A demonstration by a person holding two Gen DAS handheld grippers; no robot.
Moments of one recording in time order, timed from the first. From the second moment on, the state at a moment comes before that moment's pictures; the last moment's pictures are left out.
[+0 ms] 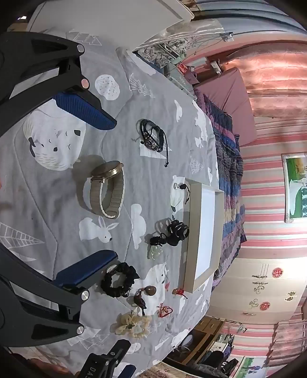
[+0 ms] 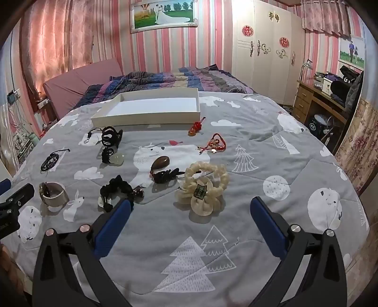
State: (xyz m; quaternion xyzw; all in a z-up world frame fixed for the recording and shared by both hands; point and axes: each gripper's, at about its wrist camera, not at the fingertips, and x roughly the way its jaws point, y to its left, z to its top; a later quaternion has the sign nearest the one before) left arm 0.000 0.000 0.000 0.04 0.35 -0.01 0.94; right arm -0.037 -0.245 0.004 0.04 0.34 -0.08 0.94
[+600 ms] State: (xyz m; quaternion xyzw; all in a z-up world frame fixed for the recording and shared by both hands) left arm 0.001 0.001 -0.004 0.04 0.35 -0.02 0.94; right arm -0.037 -0.254 0.000 0.05 0.34 -0.09 0.93
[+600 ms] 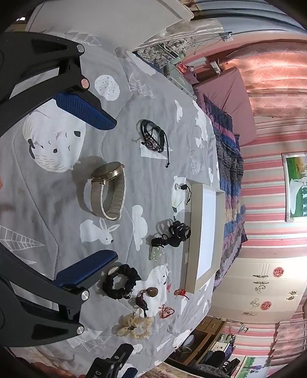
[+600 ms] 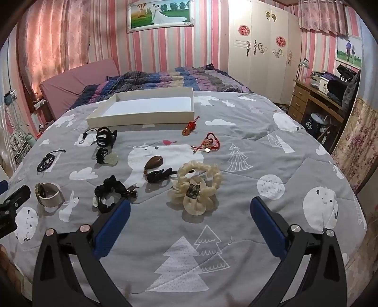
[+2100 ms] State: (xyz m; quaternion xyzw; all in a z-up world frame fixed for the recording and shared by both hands) left arm 0.001 0.022 -0.009 0.03 0.35 -0.01 0.93; right arm -0.039 -0.264 0.000 0.05 0.35 -0.10 0.93
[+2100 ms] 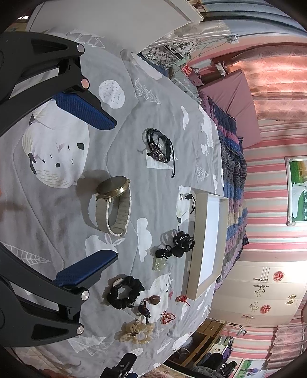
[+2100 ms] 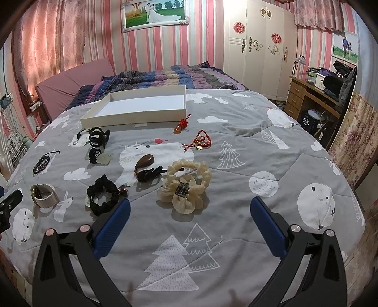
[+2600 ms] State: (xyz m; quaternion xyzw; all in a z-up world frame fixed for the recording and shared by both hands) left arm 0.004 0.027 -0.014 0.02 0.36 -0.01 0.93; right arm -0.036 -0.263 -0.004 0.05 0.35 -0.10 0.93
